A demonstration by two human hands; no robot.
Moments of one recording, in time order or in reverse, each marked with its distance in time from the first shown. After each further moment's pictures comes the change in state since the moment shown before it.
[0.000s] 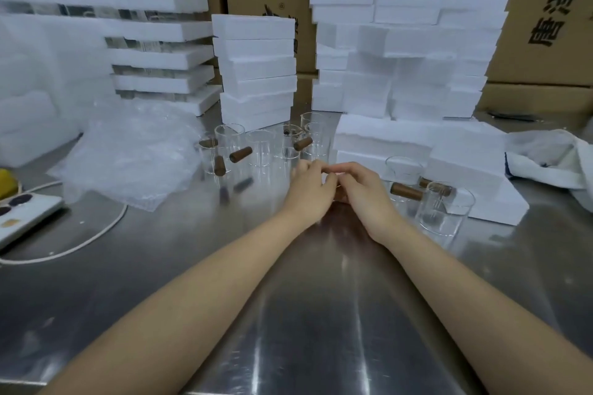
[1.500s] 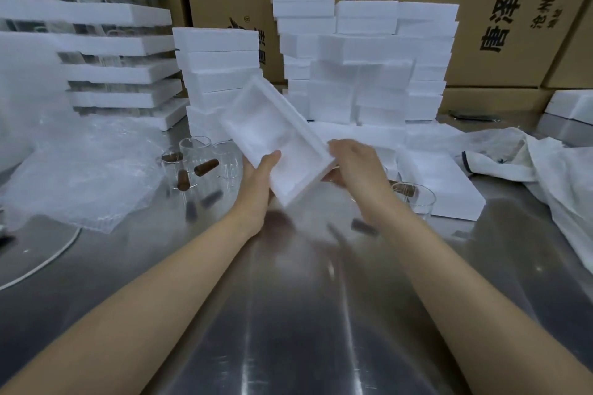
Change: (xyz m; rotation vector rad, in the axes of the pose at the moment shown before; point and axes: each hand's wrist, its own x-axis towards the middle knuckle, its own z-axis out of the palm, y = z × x) left_hand 0.010 -0.003 -0.019 -0.928 0.091 -0.148; right_hand -0.006 -0.058 -0.025 -0.100 0.154 0.000
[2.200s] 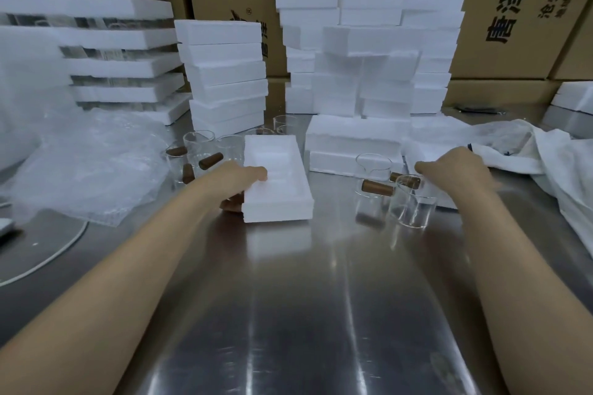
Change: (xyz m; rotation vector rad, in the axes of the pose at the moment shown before) left_hand 0.001 0.051 -0.042 0.858 -0.051 -0.415; right_hand 0.040 0.034 -0.111 -0.912 0.329 0.406
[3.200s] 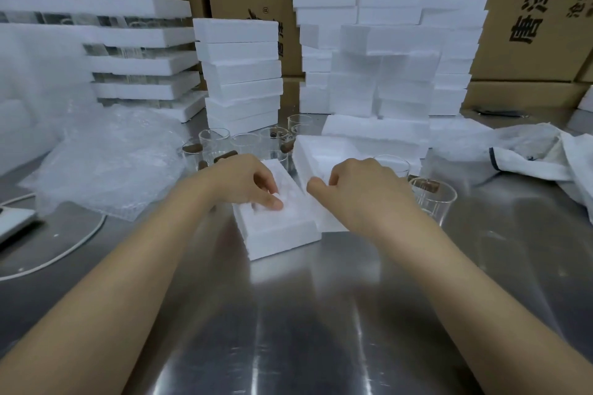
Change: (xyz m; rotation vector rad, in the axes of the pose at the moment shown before) left_hand -0.009 -0.001 -0.021 0.585 -0.114 0.421; right_hand -0.145 -0.082 0.016 -0.207 -0.167 -0.657
